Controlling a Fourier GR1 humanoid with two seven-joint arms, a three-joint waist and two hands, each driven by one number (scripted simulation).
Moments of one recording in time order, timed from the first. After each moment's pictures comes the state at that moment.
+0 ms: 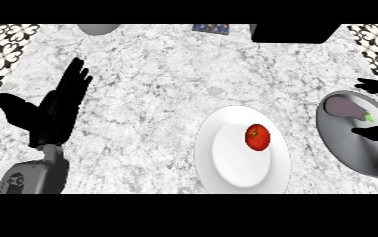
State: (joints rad) left arm -0.17 0.17 0.07 -1.61 0.11 0.07 0.26; right arm -0.51 -0.65 -0.34 -0.45 0.69 -0.03 -0.71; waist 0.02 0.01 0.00
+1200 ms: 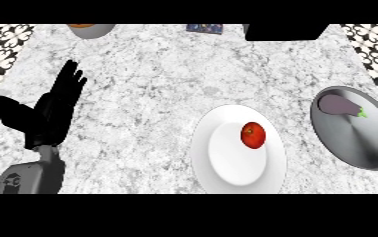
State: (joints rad) left arm -0.17 0.18 0.11 -1.58 0.12 0.06 0.23; right arm -0.37 -0.98 -0.62 -0.25 0.30 0.53 -0.83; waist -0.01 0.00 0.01
